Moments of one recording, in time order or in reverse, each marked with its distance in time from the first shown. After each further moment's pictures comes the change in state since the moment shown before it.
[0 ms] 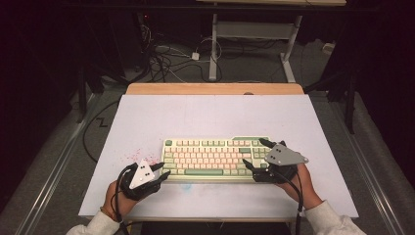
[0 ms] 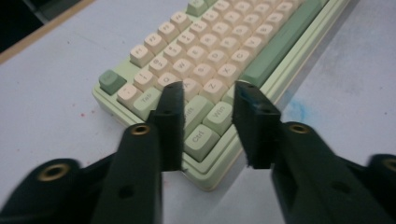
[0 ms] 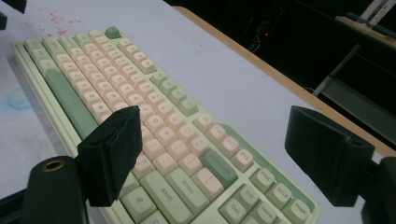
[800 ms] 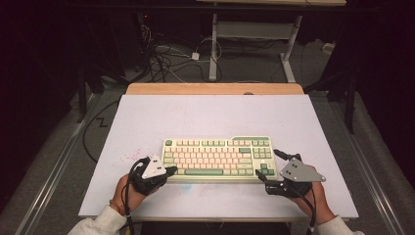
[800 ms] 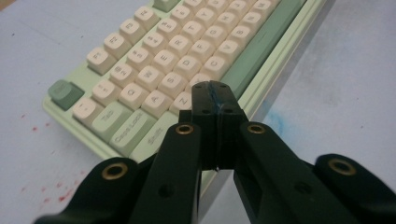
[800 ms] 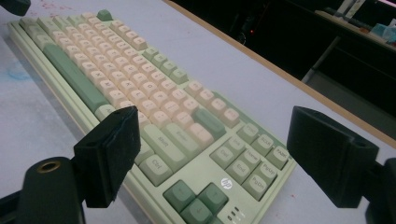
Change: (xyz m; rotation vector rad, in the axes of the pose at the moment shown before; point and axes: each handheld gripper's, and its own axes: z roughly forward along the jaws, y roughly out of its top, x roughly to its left) left arm -0.003 0.026 0.022 0.054 -0.099 0.007; right arm 0.006 -0.032 -0.033 -0.004 -0.058 0.016
